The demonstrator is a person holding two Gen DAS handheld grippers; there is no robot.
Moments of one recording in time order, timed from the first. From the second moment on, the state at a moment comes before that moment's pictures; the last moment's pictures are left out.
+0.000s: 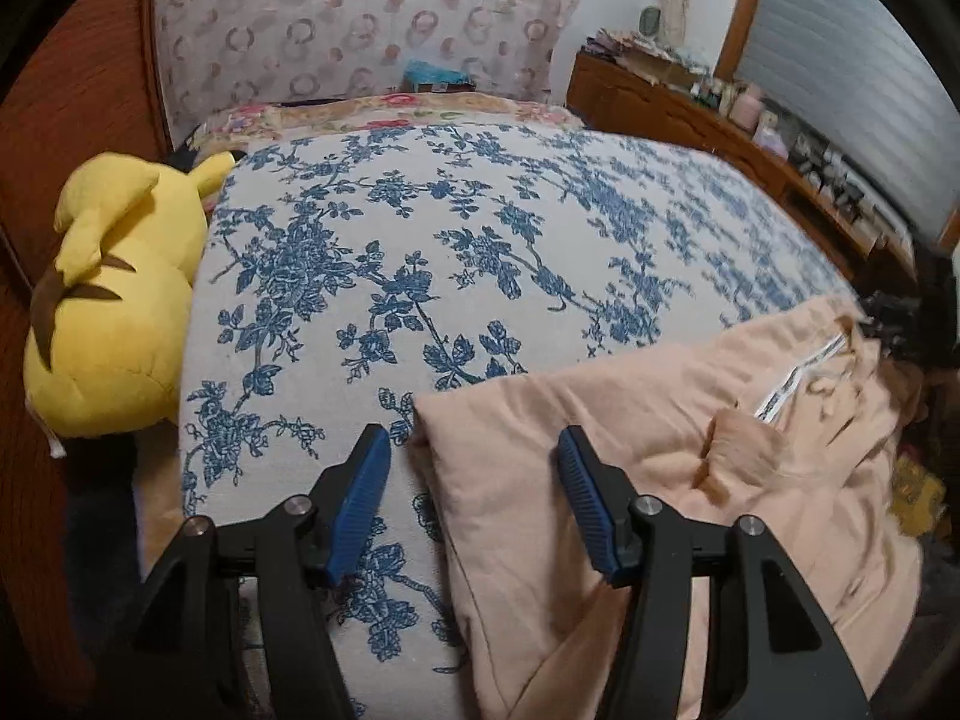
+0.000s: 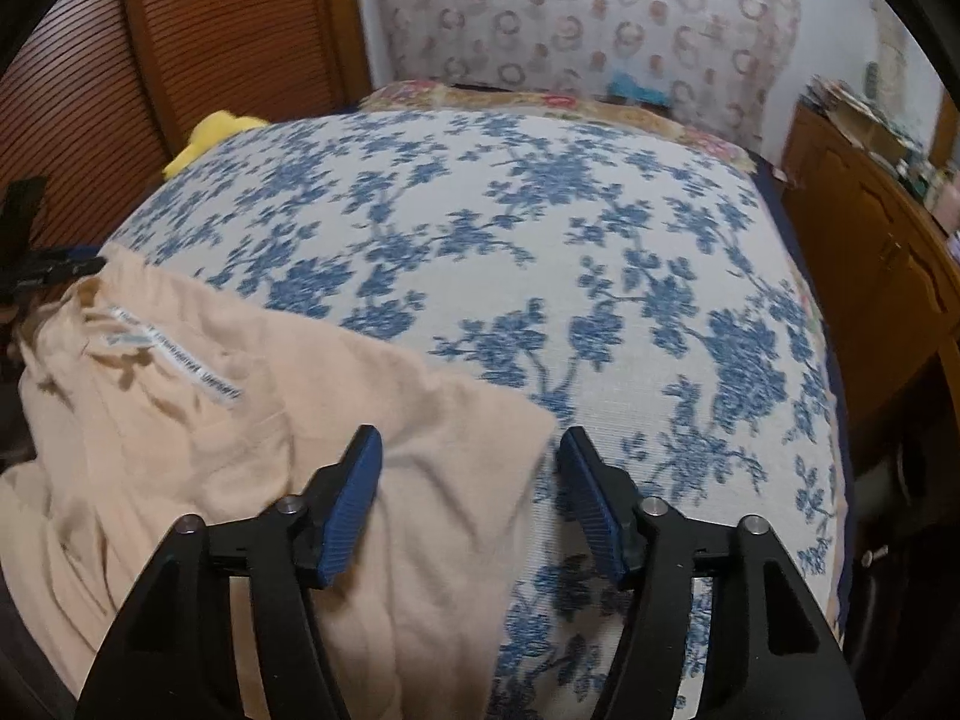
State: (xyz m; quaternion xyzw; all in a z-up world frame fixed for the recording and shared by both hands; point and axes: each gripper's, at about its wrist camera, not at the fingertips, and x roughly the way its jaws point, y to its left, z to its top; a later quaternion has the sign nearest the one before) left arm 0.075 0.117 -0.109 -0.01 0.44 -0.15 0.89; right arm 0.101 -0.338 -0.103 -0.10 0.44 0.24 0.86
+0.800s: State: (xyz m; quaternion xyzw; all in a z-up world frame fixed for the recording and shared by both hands) left arm -0.038 0.137 0.177 -0.04 0.09 -0.16 0.98; right arm -0.018 -0.334 0.187 -0.09 0.09 0.26 0.96
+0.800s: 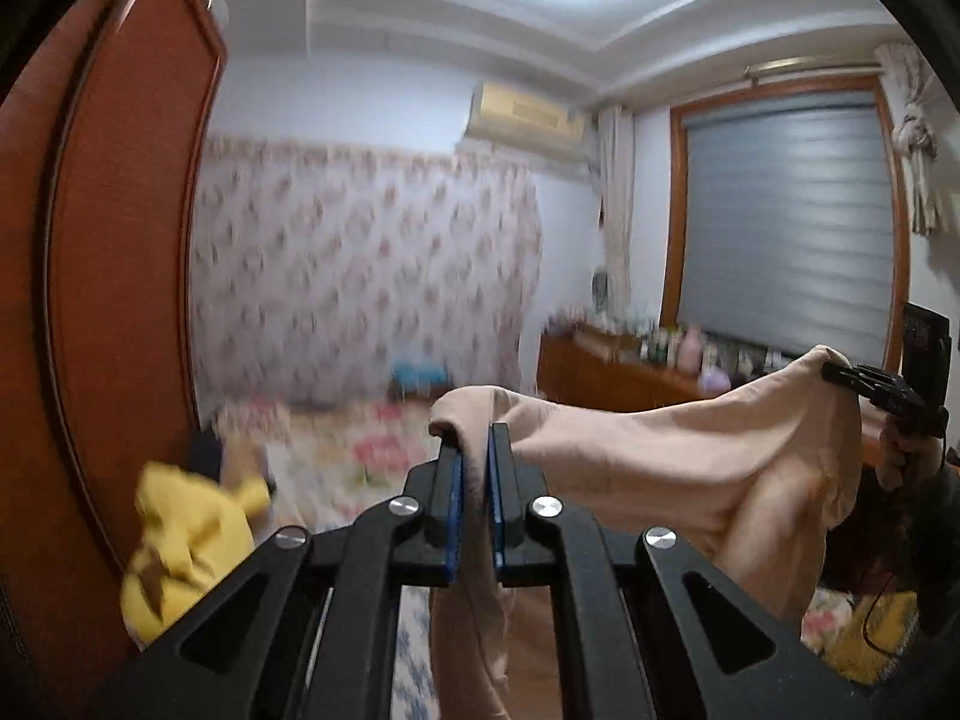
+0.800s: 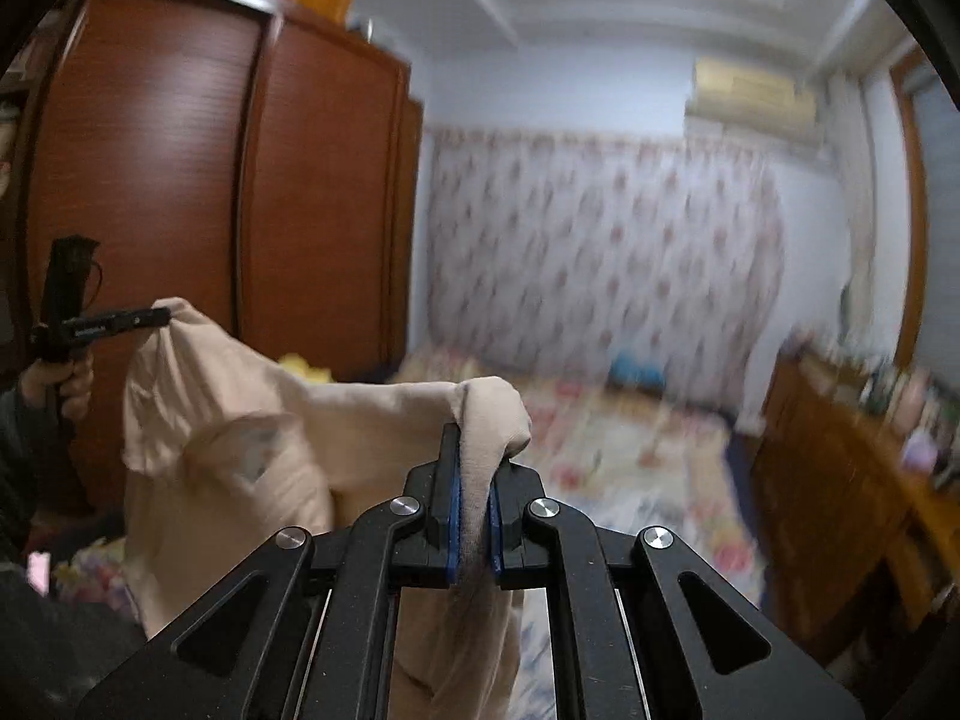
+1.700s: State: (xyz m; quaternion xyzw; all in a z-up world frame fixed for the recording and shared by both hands) left arm -0.089 0.152 0.314 0.02 -0.09 -0.14 0.99; right arm -0.074 -0.347 0.351 -0.17 -0.06 0.17 0.97
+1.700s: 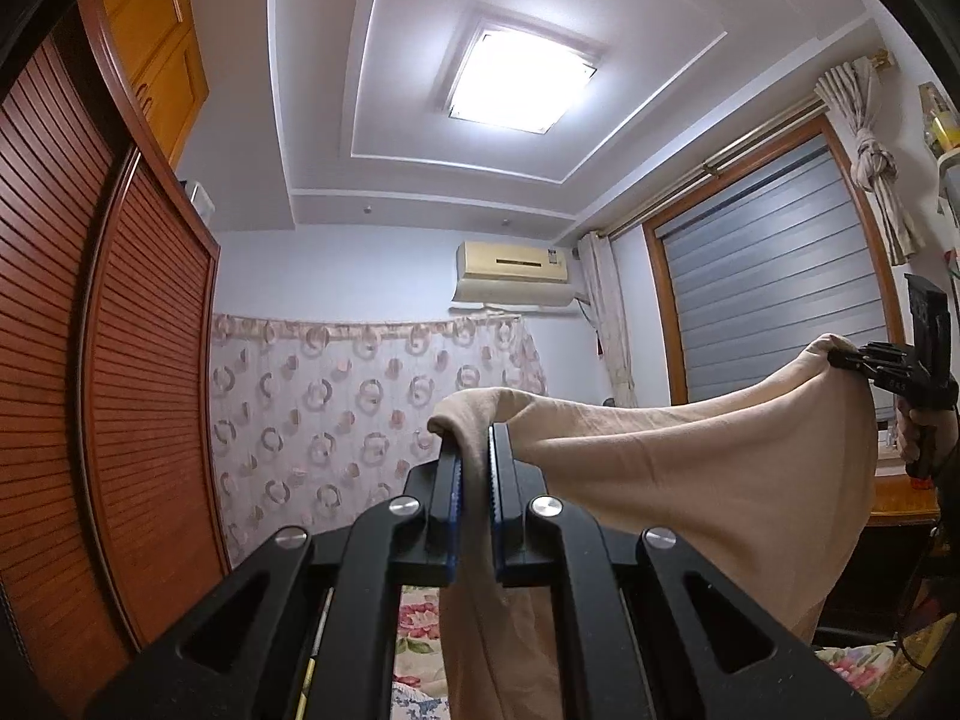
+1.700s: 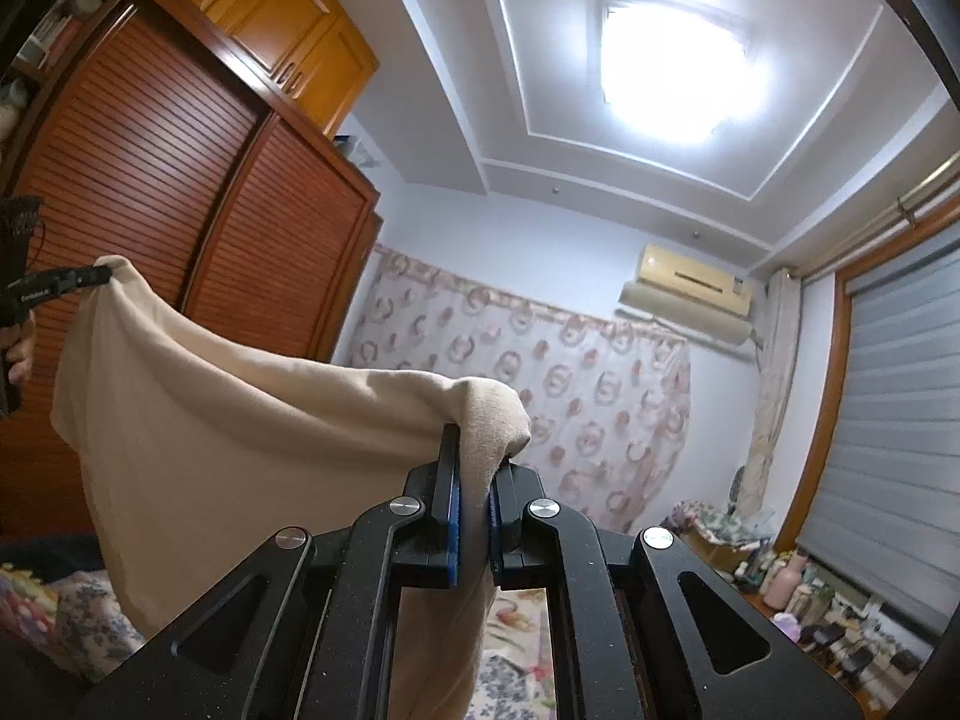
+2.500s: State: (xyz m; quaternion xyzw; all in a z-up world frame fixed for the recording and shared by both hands) left arm 0.131 0.126 0.184 0.04 0.08 -0.10 0.99; right arm 0.151 -0.346 0.214 -0.17 0.11 0.18 0.96
